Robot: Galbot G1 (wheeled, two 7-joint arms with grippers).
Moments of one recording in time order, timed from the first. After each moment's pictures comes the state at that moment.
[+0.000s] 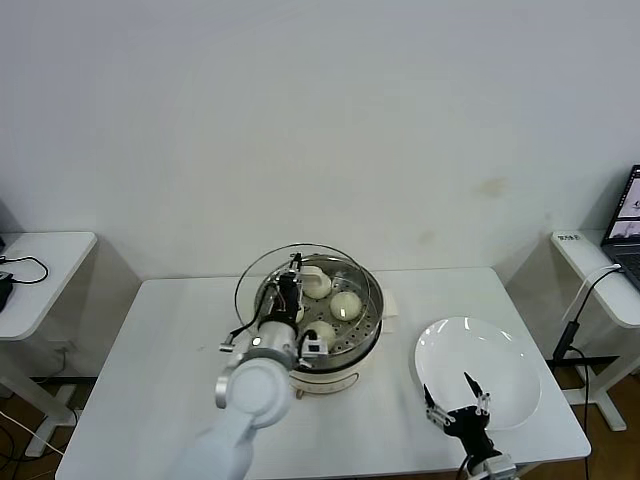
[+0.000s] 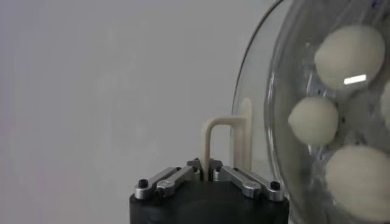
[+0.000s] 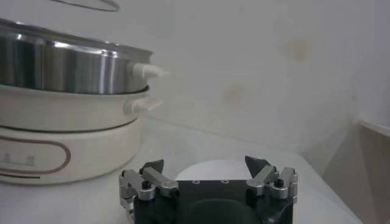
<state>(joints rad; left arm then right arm) 0.93 -1.37 -0.02 -1.94 1.46 0.44 0.44 -1.60 1.50 0.72 1.85 -0.10 0.13 -0.26</state>
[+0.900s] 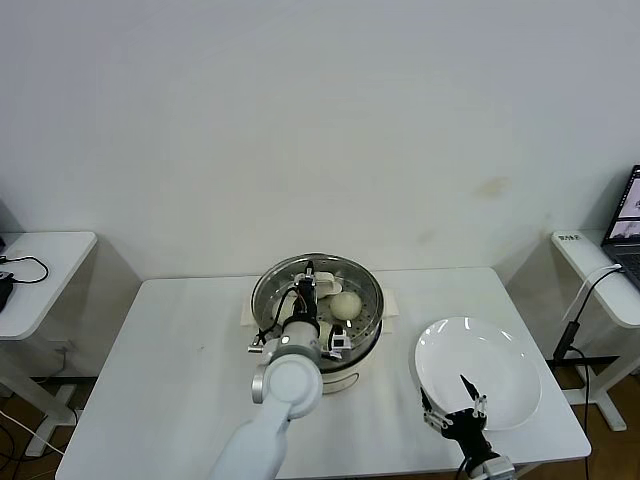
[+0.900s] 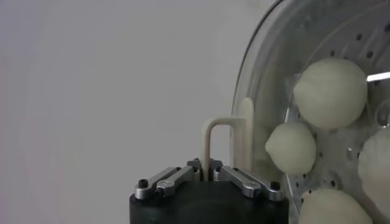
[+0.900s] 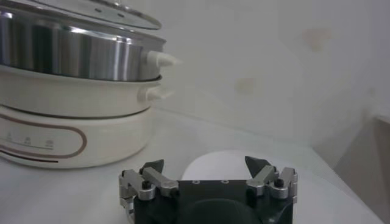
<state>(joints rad) 0.92 -1.53 -0.03 -1.78 1.59 0.44 0.42 -1.61 1.48 0.71 1.85 -0.08 0.13 -0.27</state>
